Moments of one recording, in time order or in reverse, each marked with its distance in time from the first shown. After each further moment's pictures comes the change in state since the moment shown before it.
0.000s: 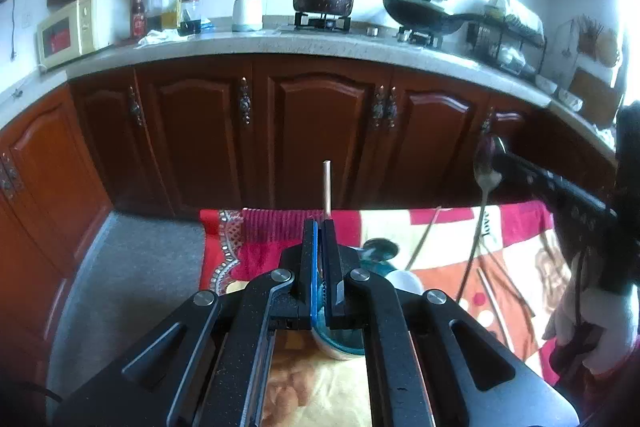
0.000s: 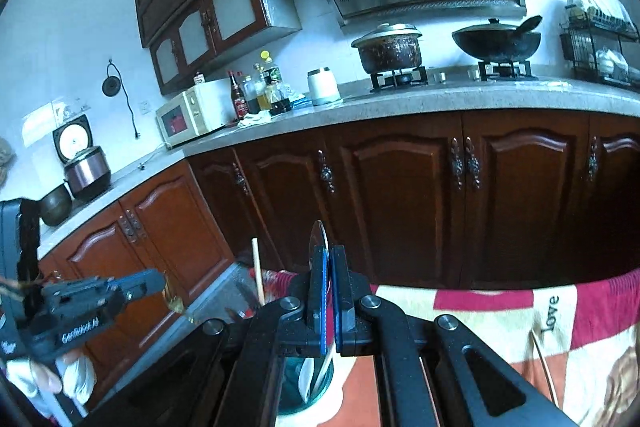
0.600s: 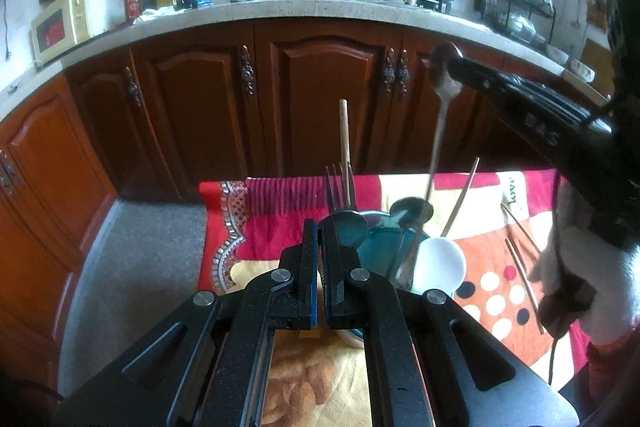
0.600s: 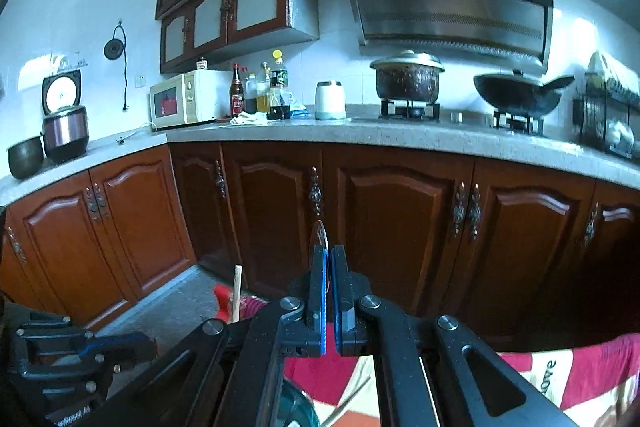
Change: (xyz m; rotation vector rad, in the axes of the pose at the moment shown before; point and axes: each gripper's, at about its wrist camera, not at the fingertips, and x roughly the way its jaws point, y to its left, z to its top) left arm 0.044 0.002 -0.030 0.042 0.081 0.030; right arm 0.067 0.040 -0.001 -0.205 -0.087 -0.104
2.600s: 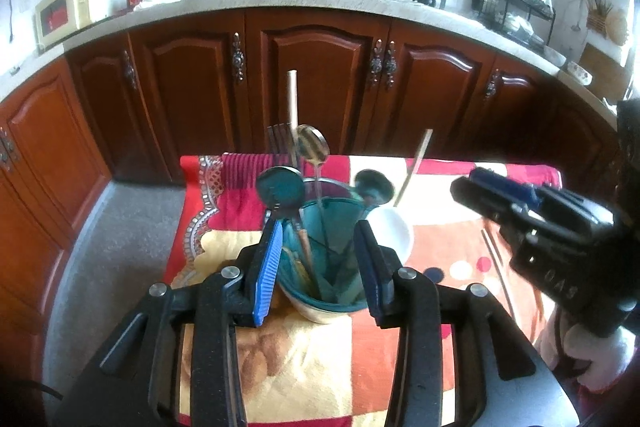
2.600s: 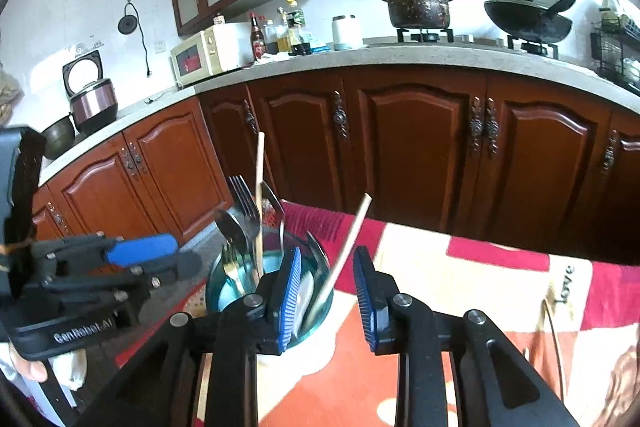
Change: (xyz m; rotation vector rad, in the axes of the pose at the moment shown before) left arm -0.022 -0.045 -0.021 -0.042 0.015 -0.006; right arm -0.048 -0.033 -0.070 0.084 0.230 0.145
